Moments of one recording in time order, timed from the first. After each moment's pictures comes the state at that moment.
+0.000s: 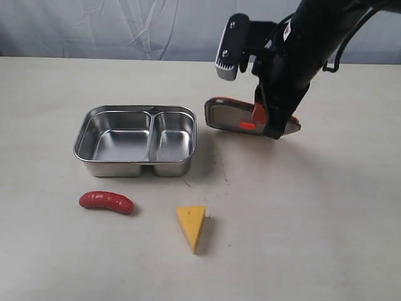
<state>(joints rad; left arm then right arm) 0.10 0.00 0.00 -0.19 0.14 0.02 0.63 1.71 -1.36 0.08 1.01 -0.90</state>
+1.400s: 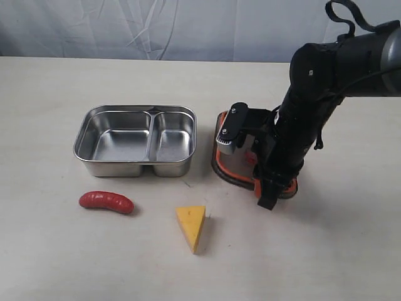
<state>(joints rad) 0.10 0.00 0.00 -0.18 0.14 0.02 0.63 1.81 -1.09 0.21 0.89 -0.86</state>
